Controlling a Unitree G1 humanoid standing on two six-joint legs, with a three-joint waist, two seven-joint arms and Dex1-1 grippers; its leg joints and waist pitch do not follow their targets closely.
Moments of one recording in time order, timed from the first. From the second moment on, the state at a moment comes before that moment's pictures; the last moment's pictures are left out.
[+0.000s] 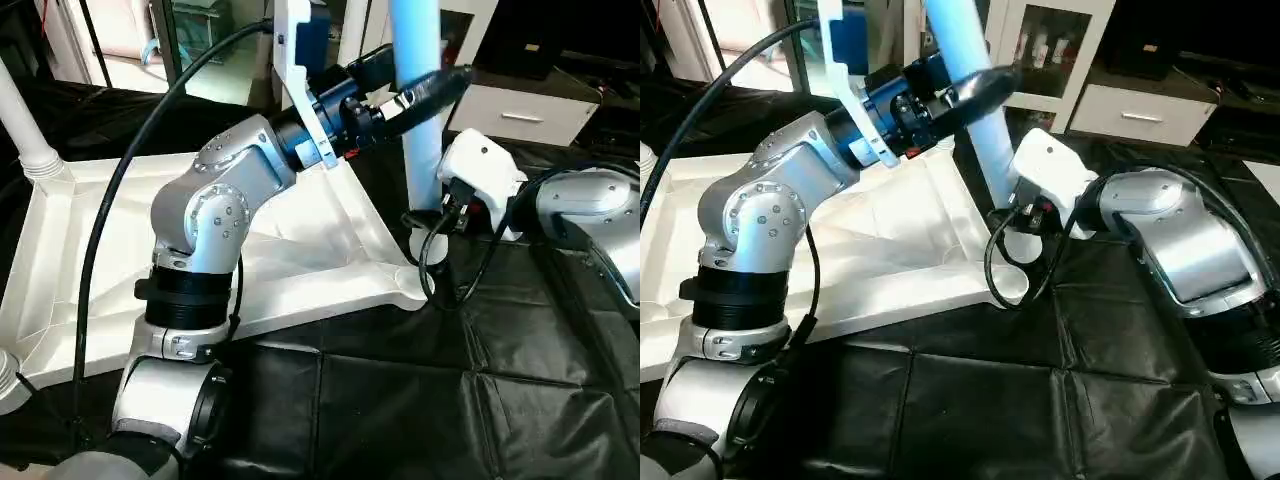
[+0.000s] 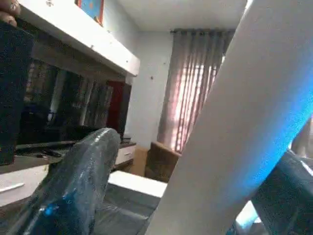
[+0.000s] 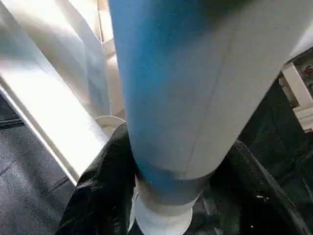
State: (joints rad) left arm -0.89 0.05 0.08 0.05 -0.61 0.61 -0.74; right arm -0.71 -0.76 0.30 -0.07 0.18 0.65 0.88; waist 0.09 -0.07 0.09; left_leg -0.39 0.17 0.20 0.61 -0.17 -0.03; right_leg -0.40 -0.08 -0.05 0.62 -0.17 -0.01
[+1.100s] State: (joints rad) left arm -0.92 0.07 0.14 0.08 -0.65 0.65 -0.63; right arm -0.71 -0.61 0.22 -0.06 0.21 0.65 0.84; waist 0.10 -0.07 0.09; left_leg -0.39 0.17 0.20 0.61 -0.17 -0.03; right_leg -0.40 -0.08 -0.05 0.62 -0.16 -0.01
